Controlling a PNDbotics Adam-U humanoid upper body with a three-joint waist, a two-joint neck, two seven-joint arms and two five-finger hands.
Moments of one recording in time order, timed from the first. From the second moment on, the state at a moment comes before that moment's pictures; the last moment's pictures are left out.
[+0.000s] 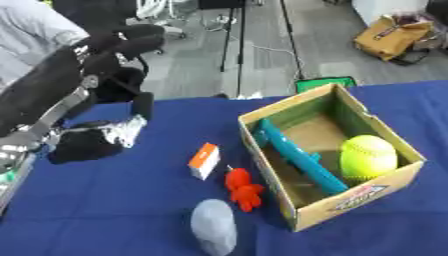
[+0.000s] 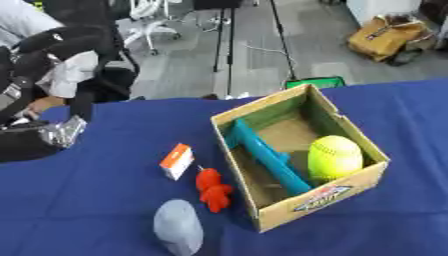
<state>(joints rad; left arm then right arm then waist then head) -0.62 0.75 -0.15 -1.99 -0.54 -0.30 -0.16 -0.14 -0.45 -0.47 -1.99 1.02 0.18 -0.90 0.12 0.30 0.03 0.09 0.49</state>
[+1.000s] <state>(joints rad) -0.72 0.72 -0.35 -1.99 -0.50 -0.13 -0.54 -0.12 -0.45 -0.46 -1.99 1.01 0.19 -0.90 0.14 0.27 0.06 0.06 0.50</state>
